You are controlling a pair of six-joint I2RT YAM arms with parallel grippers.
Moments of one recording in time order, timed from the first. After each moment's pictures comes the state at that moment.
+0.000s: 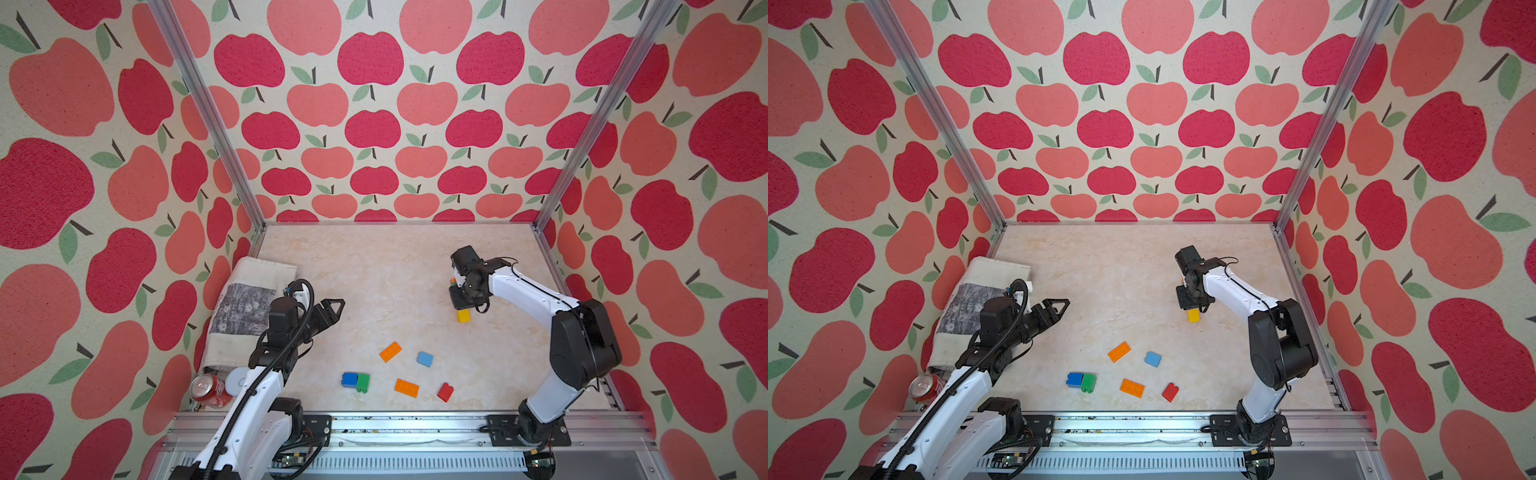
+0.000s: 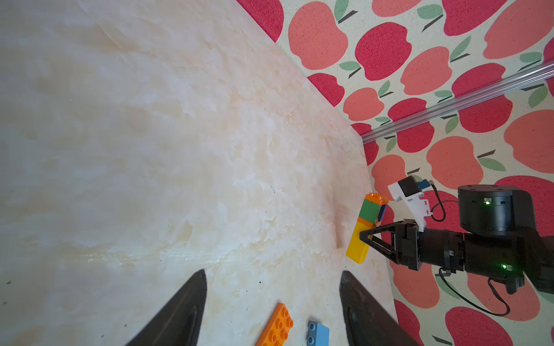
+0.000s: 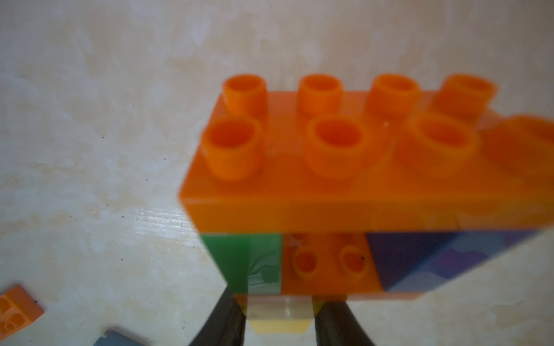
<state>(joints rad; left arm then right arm) -0.10 0.80 0.42 -0.12 0.45 -0.73 0.50 1.72 1.26 -0.89 0.07 0.22</state>
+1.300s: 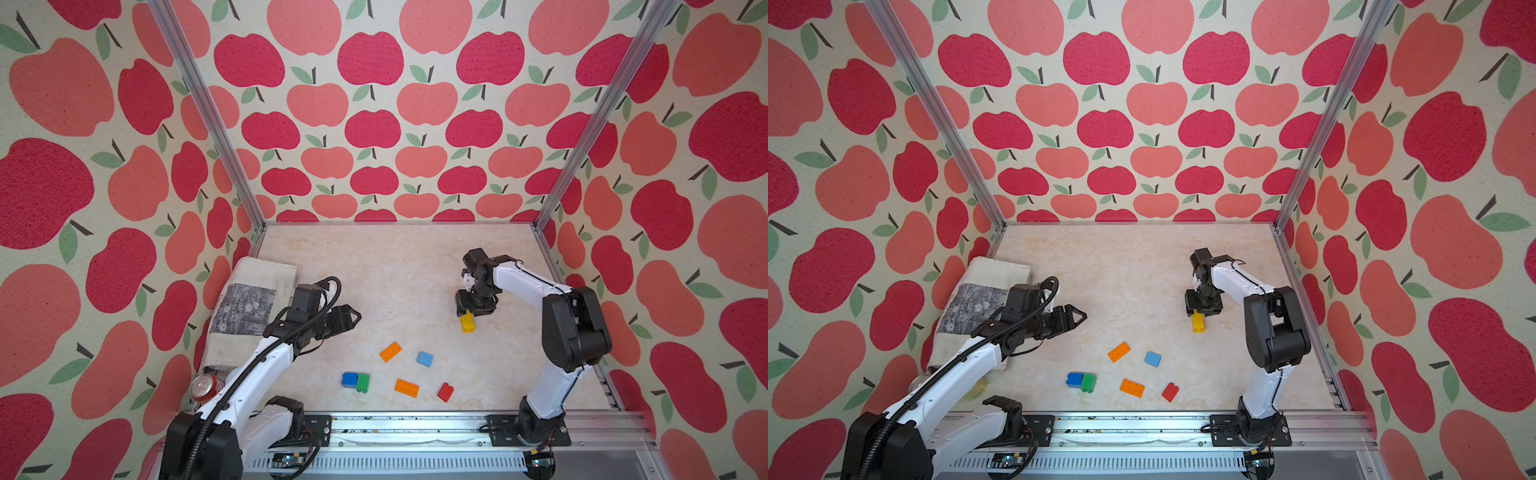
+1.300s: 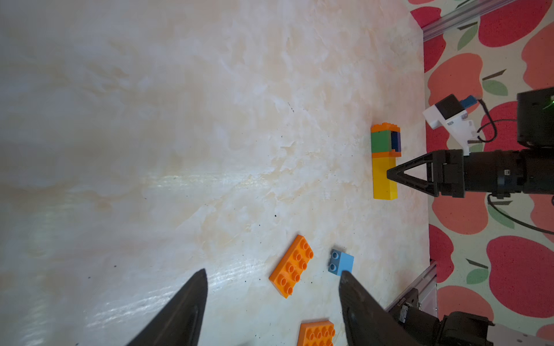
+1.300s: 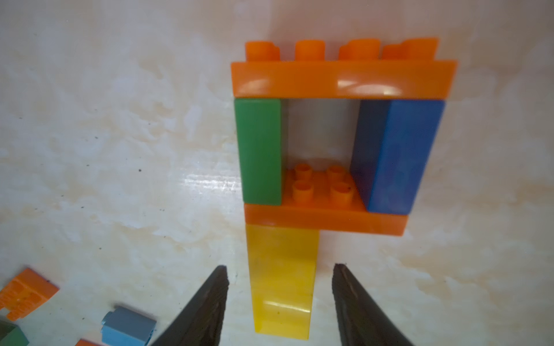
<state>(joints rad) -0.32 1.06 0.66 -0.47 0.41 -0.56 0.38 1.74 1.23 -0.95 -0.11 0.21</state>
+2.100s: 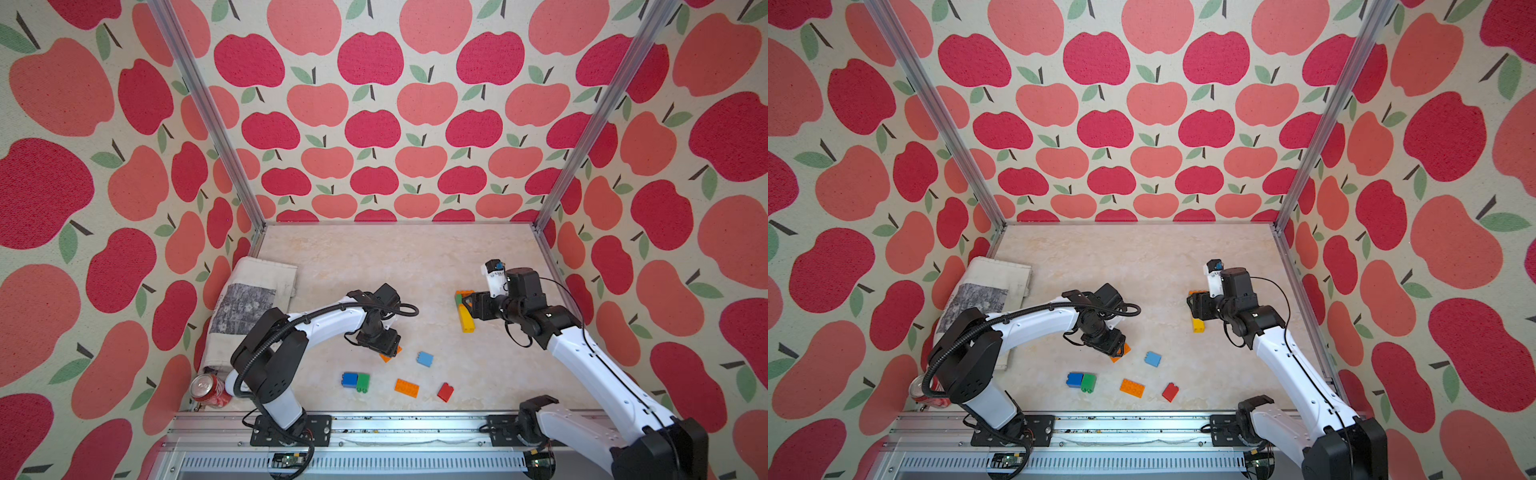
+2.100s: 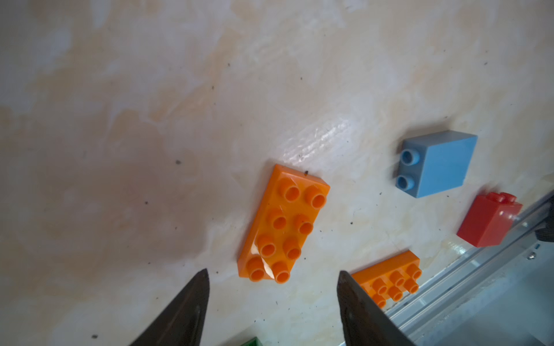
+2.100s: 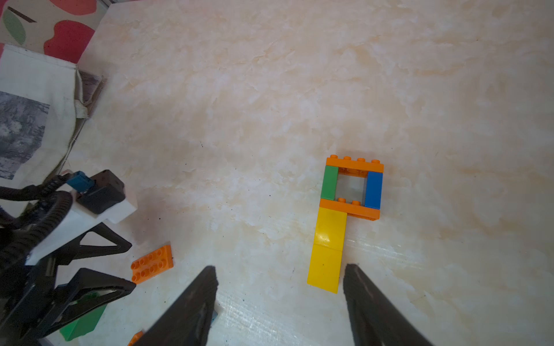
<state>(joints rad) -0.78 1.72 1.06 -0.80 0.23 -0.25 0.38 1.03 0.79 -0.50 -0.21 0.18</state>
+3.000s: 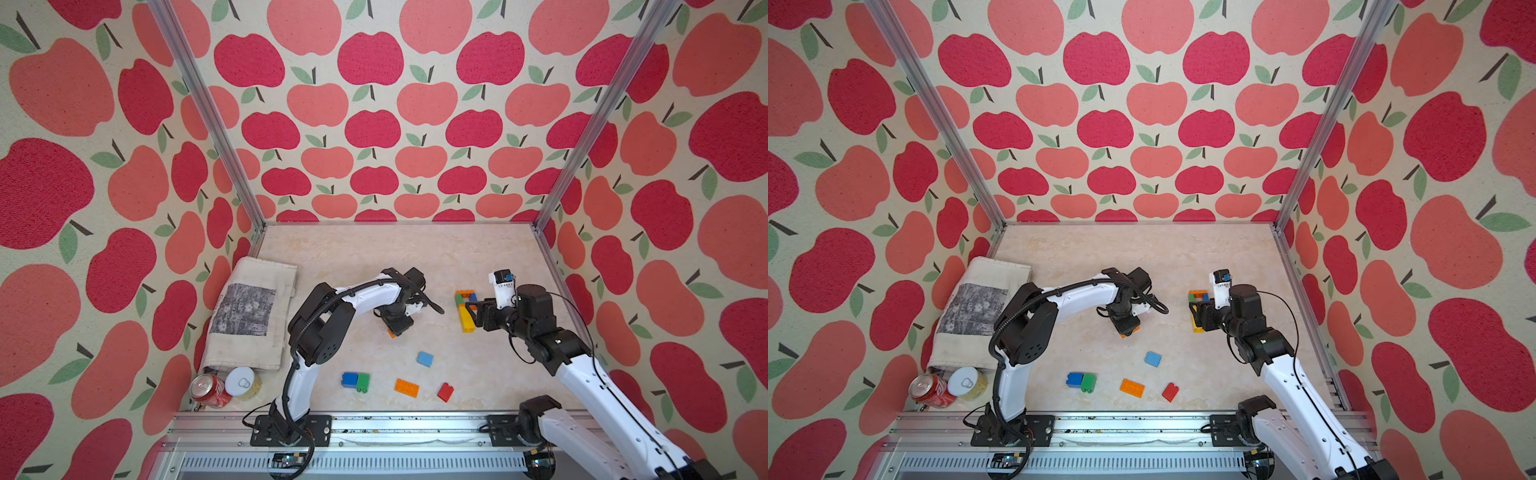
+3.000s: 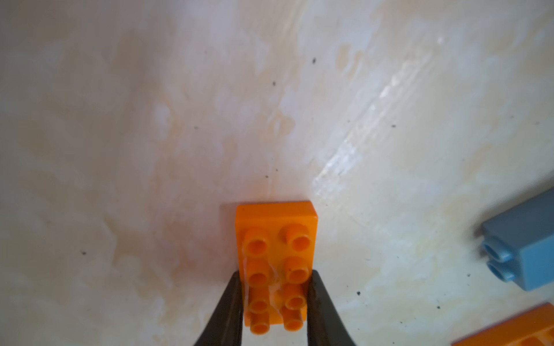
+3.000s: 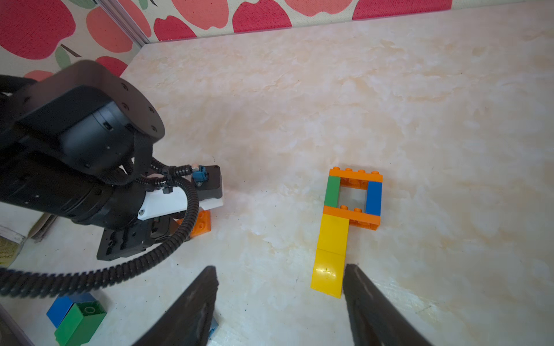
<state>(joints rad) -0.77 2.11 1.57 -1.00 0.05 0.31 0.38 0.84 0.61 -0.39 -0.21 0.21</state>
